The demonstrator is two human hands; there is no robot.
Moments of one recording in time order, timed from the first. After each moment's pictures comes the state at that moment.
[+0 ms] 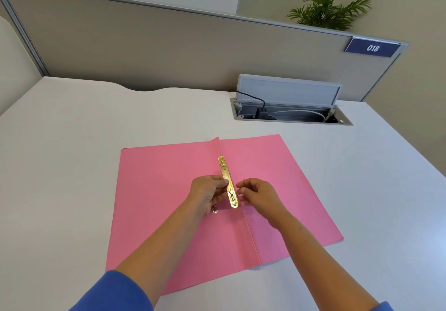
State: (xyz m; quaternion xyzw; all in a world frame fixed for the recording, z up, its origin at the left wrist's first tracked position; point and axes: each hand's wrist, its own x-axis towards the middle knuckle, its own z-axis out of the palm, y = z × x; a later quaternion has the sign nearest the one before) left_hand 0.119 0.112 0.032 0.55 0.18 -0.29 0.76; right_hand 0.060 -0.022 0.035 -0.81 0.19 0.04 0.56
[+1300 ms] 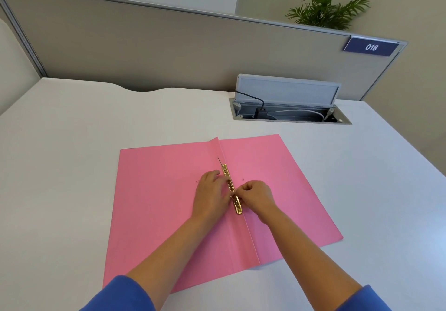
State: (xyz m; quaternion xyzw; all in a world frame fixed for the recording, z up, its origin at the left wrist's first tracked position) left_hand 0.108 0.108 -0.010 0.91 -0.19 -0.02 0.37; right_hand 0.073 -0.012 0.027 -0.82 0.30 0.05 0.49
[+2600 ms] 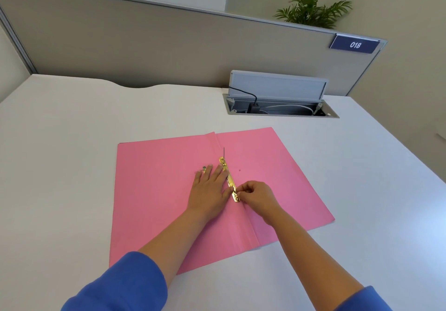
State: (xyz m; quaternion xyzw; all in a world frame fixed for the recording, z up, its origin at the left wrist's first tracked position) left_hand 0.105 0.117 -0.033 0.94 -0.28 -0.02 0.20; right_hand 0.038 -0.011 0.022 -0.84 0.26 0.03 0.48
